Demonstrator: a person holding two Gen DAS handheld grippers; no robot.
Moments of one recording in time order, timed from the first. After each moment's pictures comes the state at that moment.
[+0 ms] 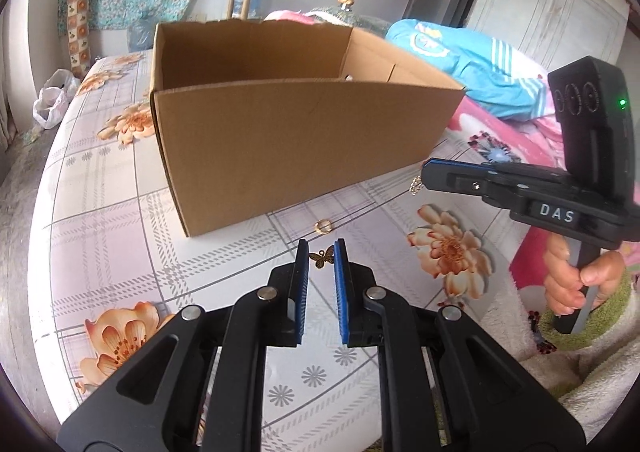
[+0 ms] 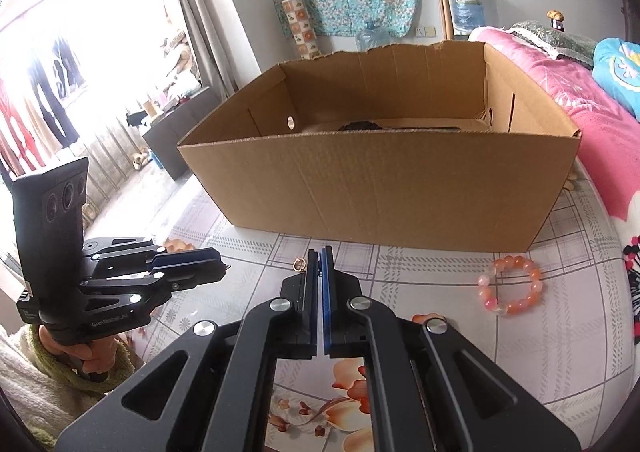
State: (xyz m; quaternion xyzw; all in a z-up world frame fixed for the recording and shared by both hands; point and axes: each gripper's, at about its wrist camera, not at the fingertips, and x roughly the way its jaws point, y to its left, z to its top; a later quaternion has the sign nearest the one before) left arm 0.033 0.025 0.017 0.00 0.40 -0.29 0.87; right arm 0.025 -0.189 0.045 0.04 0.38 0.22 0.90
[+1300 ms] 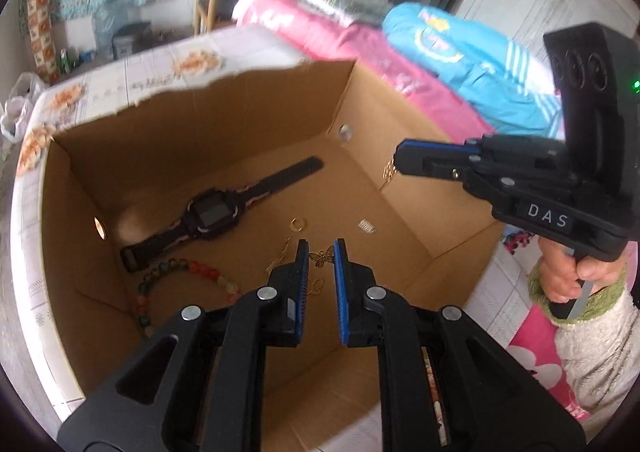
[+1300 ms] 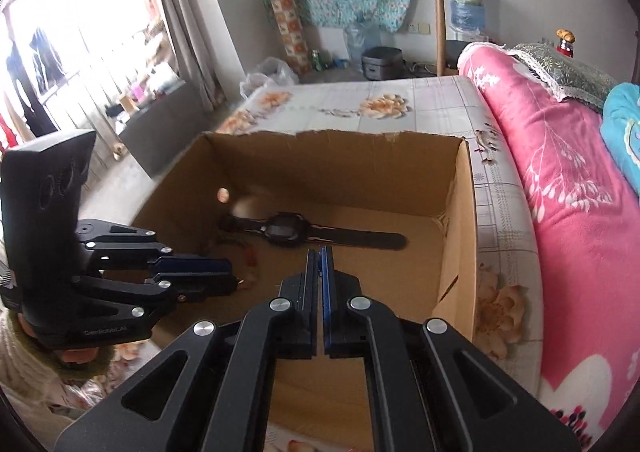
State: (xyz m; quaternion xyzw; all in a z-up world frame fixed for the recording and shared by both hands) left arm 0.202 -0.054 0.061 0.02 0.48 -0.31 0.82; right arm 0.198 -0.215 0.097 -0.02 0.43 0.20 0.88
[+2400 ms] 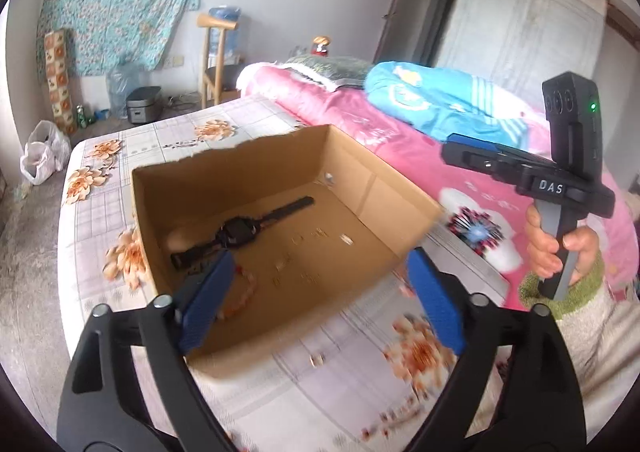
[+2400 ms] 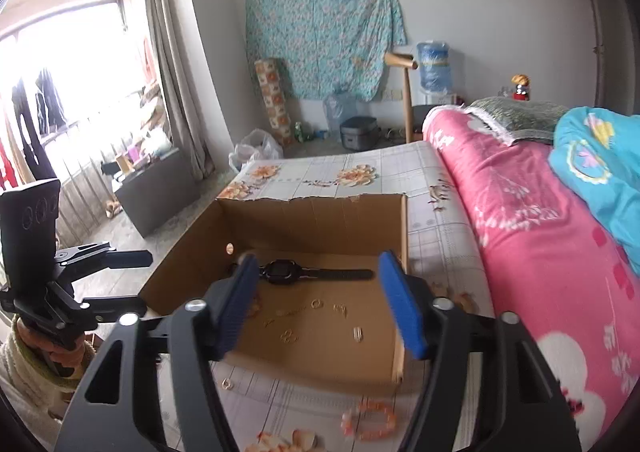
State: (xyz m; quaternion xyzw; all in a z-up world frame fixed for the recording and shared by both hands) left arm 0.096 0.006 0.128 0.02 0.35 -0.33 0.88; right arm 0.078 -0.267 0.151 0.03 0.28 0.17 0.94
